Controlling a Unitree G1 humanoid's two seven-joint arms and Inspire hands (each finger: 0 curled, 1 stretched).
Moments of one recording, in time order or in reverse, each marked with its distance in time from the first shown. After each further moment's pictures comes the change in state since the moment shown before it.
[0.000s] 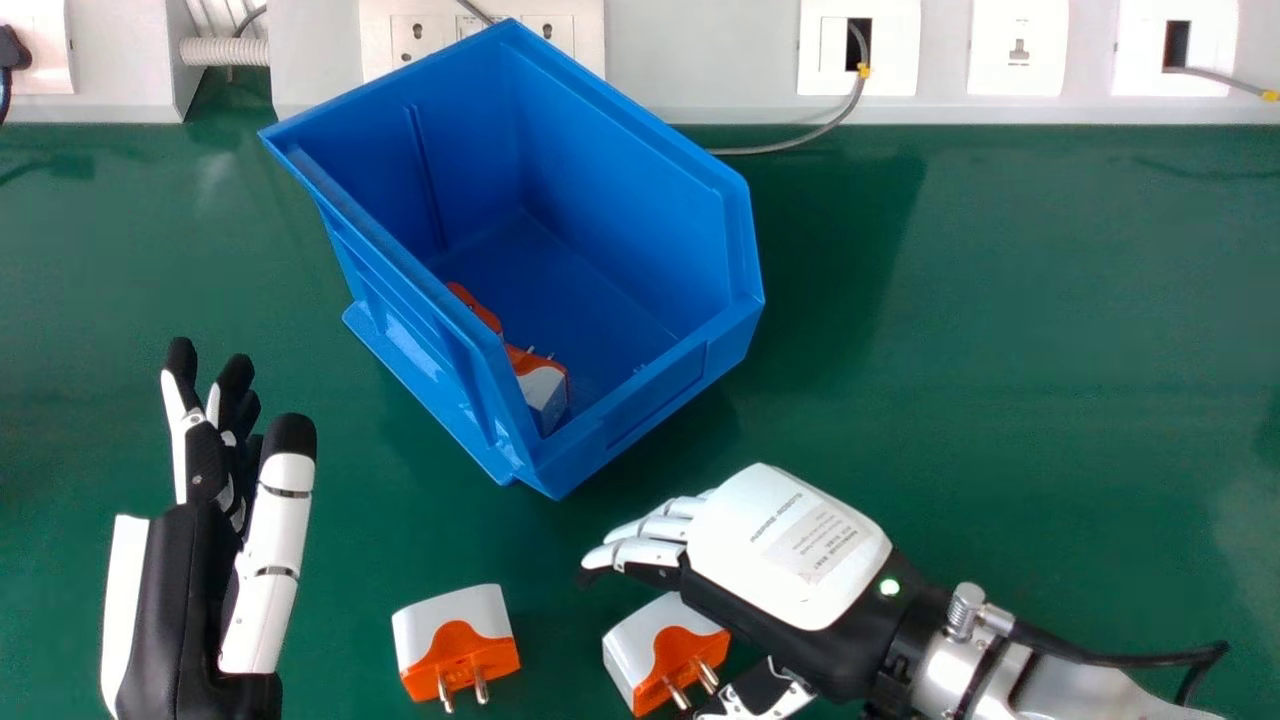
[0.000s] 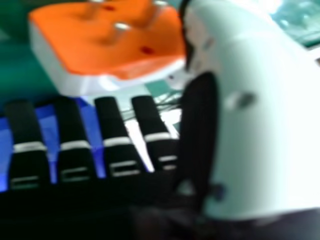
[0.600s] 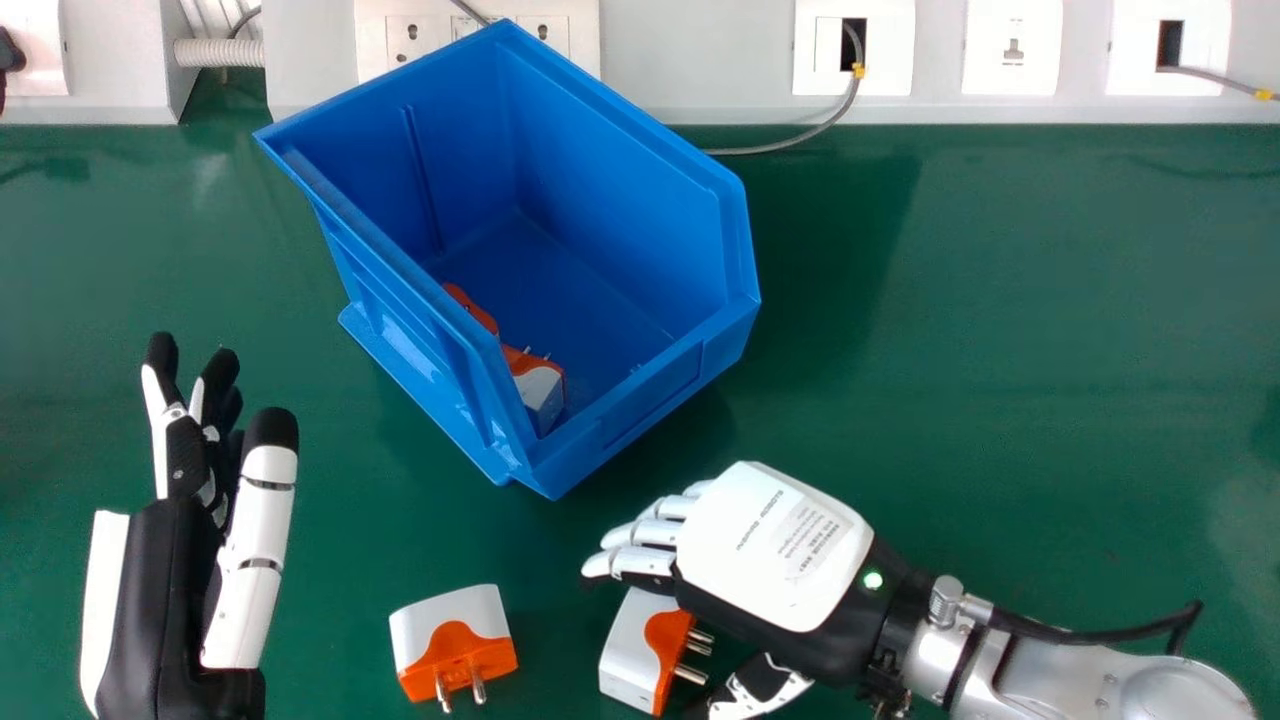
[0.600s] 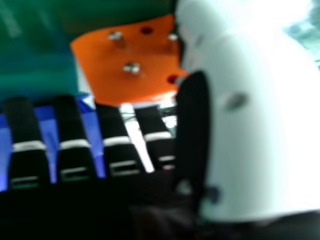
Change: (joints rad) left arm 0.004 0.005 0.017 -0.033 -0.002 0.032 0.001; right arm -0.160 -0.003 0.129 0.240 -0.122 -0.032 -0.269
